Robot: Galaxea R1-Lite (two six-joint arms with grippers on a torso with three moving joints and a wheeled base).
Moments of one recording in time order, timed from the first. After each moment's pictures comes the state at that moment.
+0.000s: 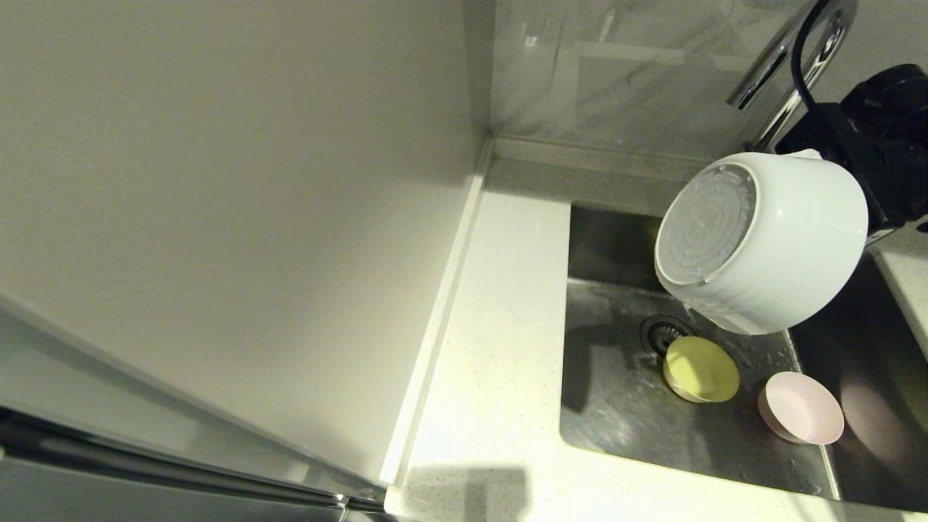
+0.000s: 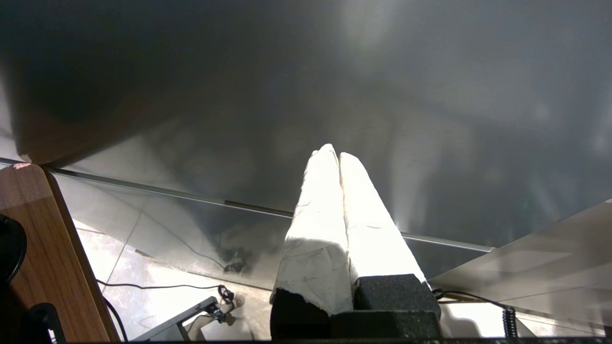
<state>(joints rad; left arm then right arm) 0.00 0.00 0.00 -0.01 0.00 -0.01 -0.01 1.87 -1.98 1.07 1.51 1.51</state>
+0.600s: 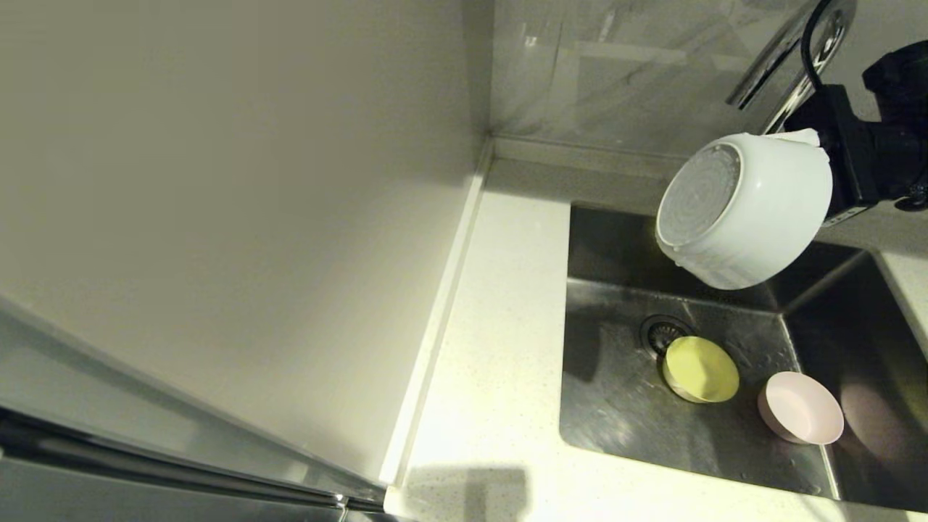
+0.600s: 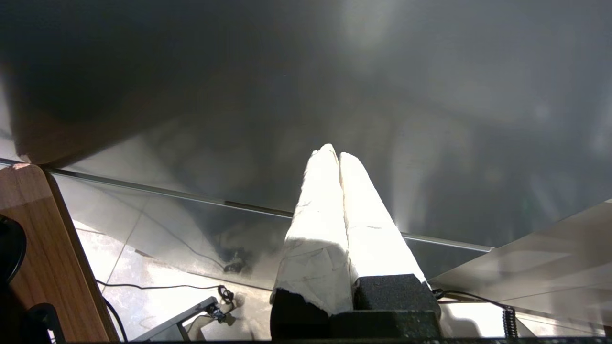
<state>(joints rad) 0.00 0.00 0.00 -0.01 0.00 -0.01 -0.09 1.91 -1.98 0.74 1.52 1.65</state>
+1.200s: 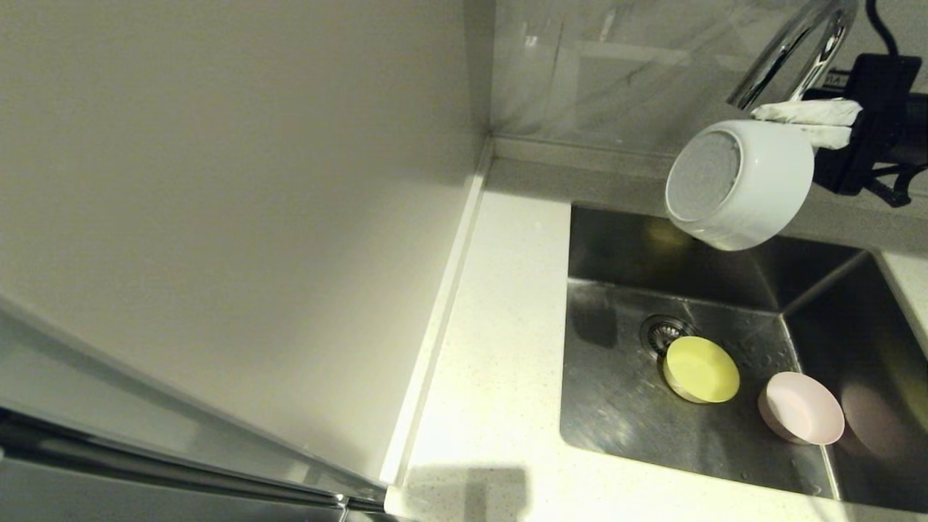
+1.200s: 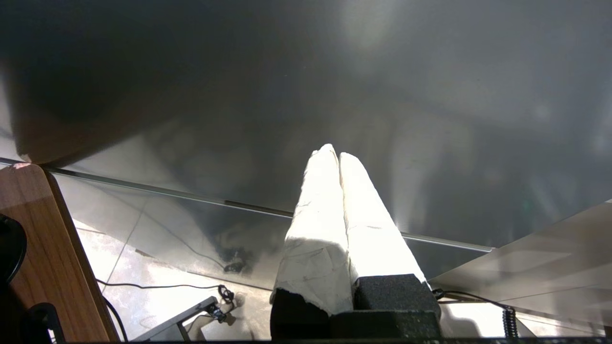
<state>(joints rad) 0.00 0.00 0.00 -0.01 0.00 -0.01 -0.20 1.82 -1.72 -0.09 1.52 1.45</state>
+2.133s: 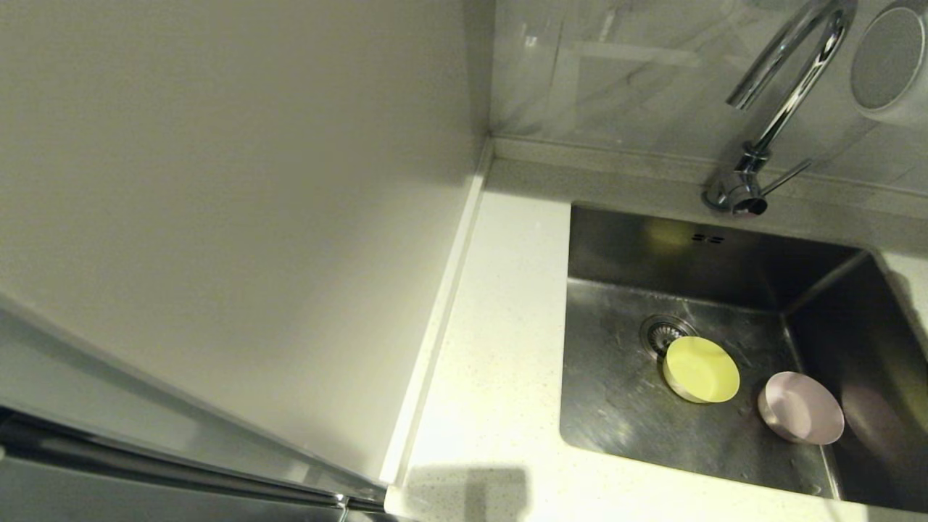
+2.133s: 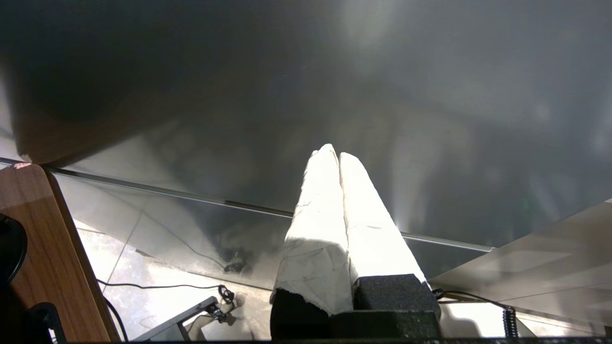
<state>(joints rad) 0.00 0.00 0.00 -0.01 0.00 -0.01 -0.60 1.77 -1.65 -1.22 1.52 1.45</state>
